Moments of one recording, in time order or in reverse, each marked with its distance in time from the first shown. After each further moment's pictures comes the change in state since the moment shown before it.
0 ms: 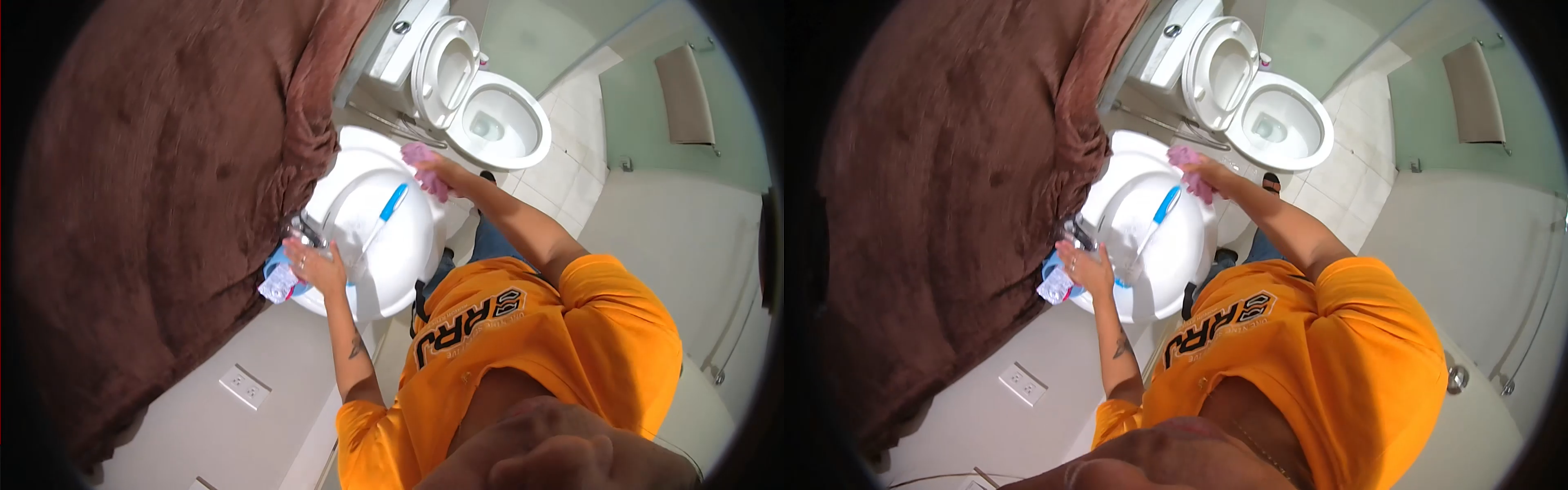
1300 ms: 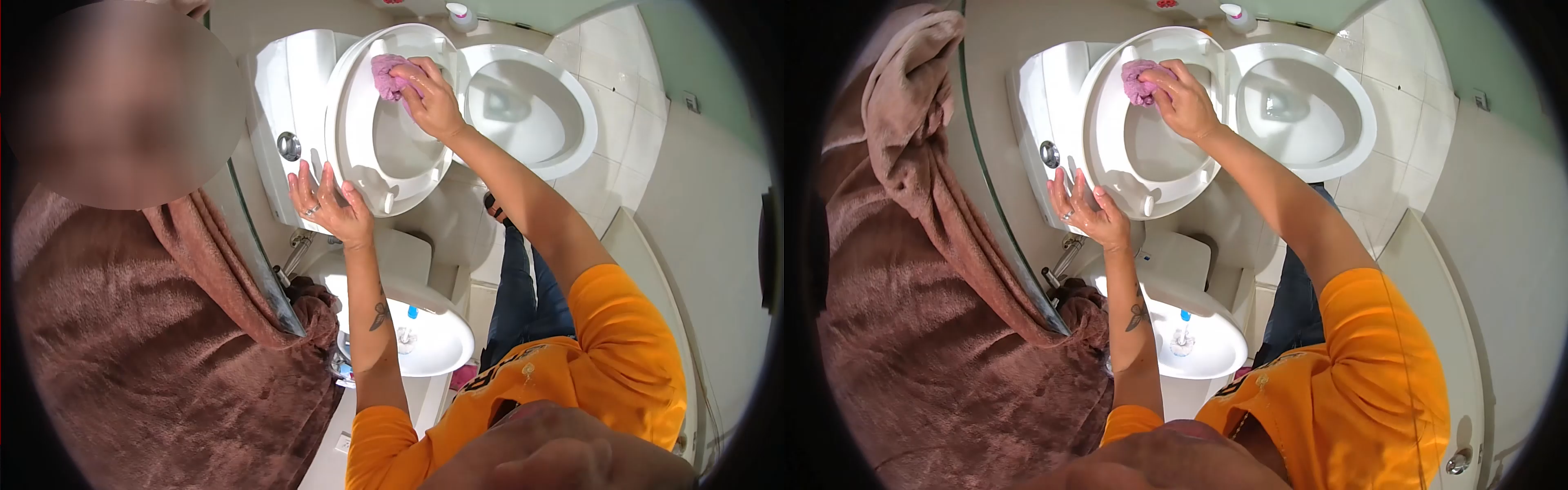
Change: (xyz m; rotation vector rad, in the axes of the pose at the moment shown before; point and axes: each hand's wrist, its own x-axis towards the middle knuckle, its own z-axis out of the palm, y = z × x) left_hand 0.264 0.380 0.146 -0.406 0.304 0.827; right_hand 0.228 -0.127 -0.246 -0.327 0.902 -1.050
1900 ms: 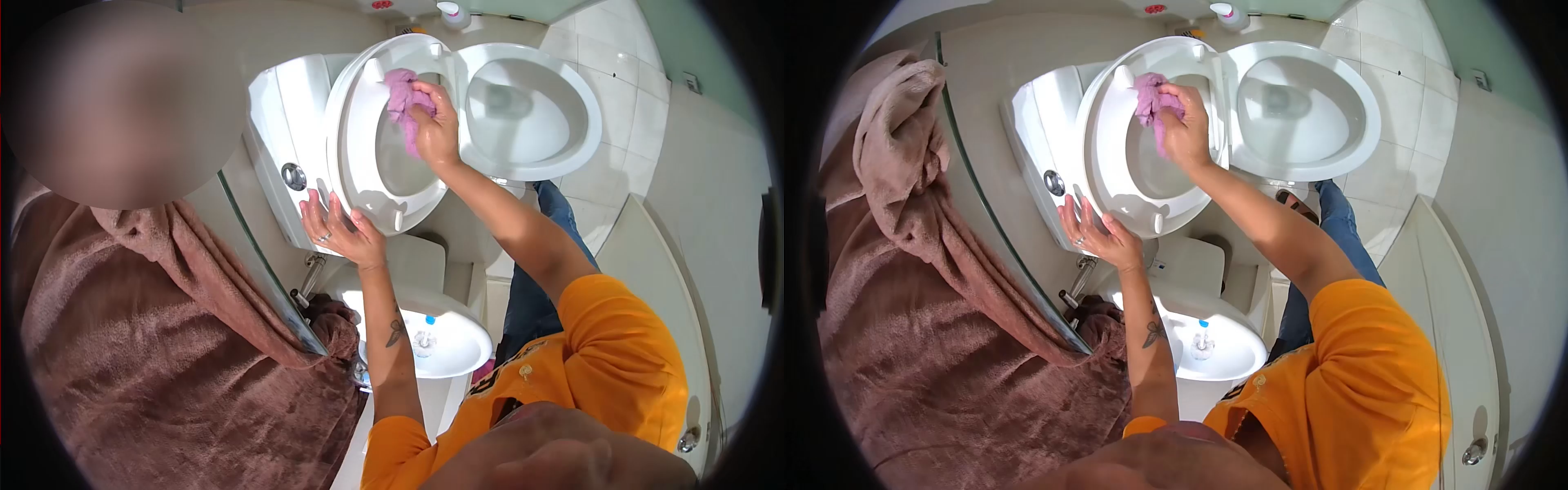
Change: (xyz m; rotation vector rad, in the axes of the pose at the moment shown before) left_hand 0.002 0.001 -0.002 0.037 -0.079 0.017; right_hand -0.015 -0.006 0.023 0.362 0.313 0.446
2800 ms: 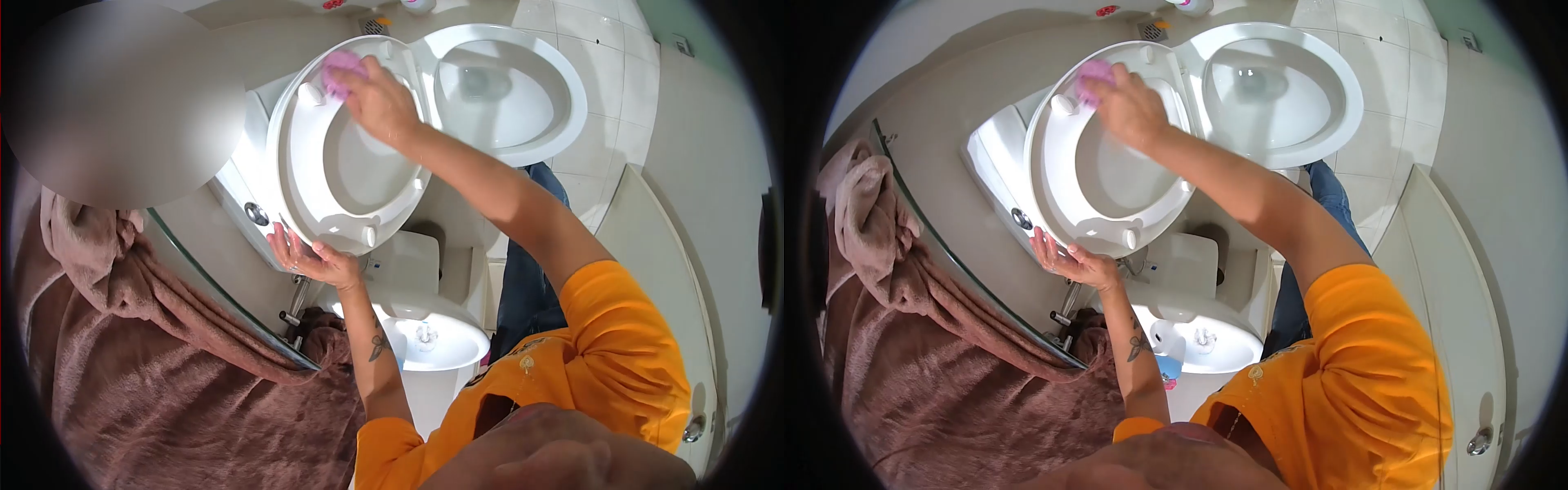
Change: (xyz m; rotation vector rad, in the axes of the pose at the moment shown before) left_hand -0.002 0.003 0.011 -0.066 0.027 0.050; right_hand 0.052 -0.006 -0.014 -0.714 -0.285 -0.131
